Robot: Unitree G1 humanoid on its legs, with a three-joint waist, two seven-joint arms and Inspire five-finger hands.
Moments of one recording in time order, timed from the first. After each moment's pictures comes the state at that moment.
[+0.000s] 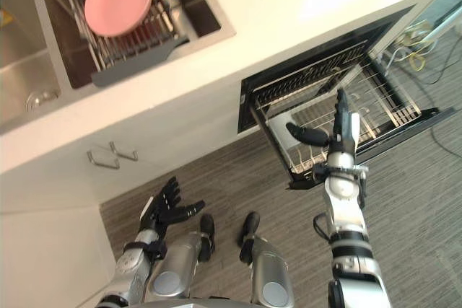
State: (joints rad) left arm 0.08 0.12 -0.09 0.77 -0.31 -0.38 -0.11; right arm -0.15 -0.28 -0.20 0.32 0.10 -0.16 -0.18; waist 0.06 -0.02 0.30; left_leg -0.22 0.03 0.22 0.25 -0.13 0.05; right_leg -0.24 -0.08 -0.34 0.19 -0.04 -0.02
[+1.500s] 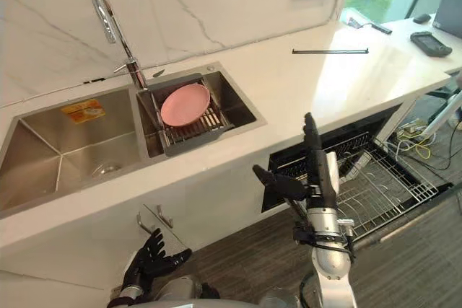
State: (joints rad) left arm 0.26 0.14 0.00 0.87 -0.31 -0.44 -0.13; right arm 0.24 -0.12 0.00 -0.04 -0.01 -0.47 -0.04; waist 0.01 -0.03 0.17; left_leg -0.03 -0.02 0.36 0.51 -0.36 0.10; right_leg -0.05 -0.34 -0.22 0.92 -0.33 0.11
